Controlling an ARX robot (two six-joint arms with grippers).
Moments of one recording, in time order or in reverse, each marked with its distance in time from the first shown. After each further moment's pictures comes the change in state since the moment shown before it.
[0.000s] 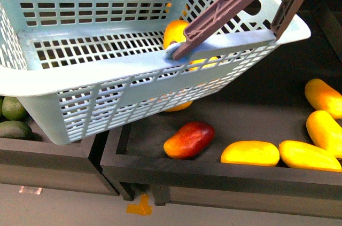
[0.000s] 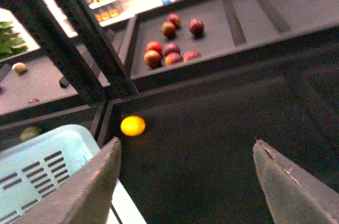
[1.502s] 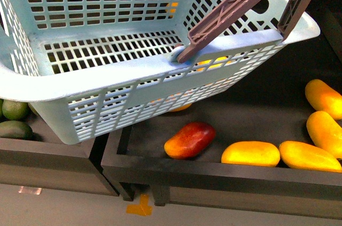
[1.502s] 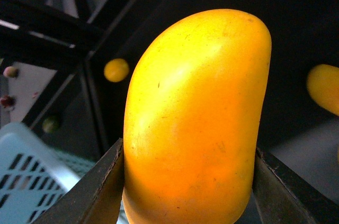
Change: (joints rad) left arm -0.002 0.000 0.001 0.000 0.010 0.000; right arm -0.171 0.212 0.212 -0.388 -0.262 0.502
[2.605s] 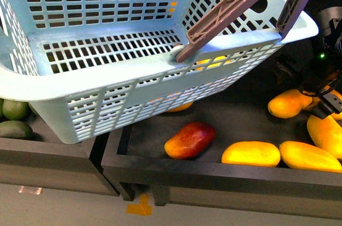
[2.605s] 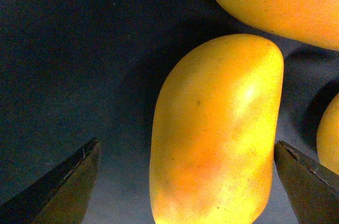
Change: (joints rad) left arm 0.002 0.000 0.000 0.000 0.000 0.000; right arm 0.041 0.959 0.628 -0.354 0.266 0.138
